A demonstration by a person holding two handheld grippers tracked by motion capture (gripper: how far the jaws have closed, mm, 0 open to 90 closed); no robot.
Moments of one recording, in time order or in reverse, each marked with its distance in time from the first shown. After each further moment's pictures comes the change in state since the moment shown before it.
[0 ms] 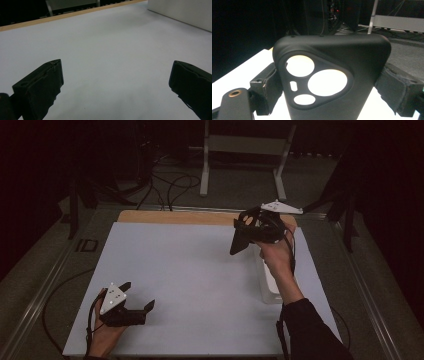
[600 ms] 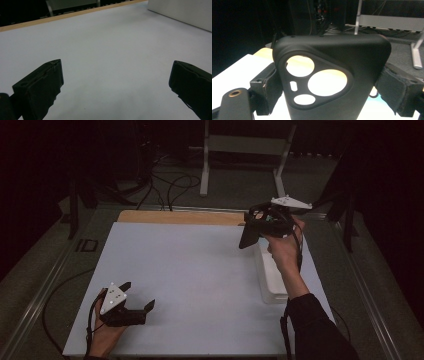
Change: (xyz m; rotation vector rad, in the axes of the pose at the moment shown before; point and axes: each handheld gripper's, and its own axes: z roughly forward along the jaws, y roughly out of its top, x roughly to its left) left arm 0.000 0.000 0.000 -0.001 0.000 0.002; right arm -0.026 0.007 -0.002 -0.005 -0.089 0.030
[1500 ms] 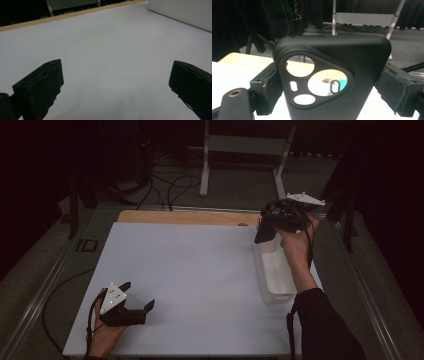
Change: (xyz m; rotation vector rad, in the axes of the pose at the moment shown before) left arm 0.000 0.000 0.000 0.000 0.003 -0.002; right arm -0.041 0.001 0.000 0.014 -0.165 0.037
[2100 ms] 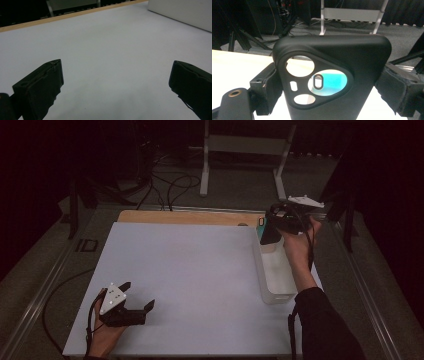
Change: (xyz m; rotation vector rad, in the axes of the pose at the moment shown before) left arm 0.000 0.000 -0.001 -0.002 0.000 0.001; right arm -0.014 -0.011 0.011 0.030 -0.091 -0.002
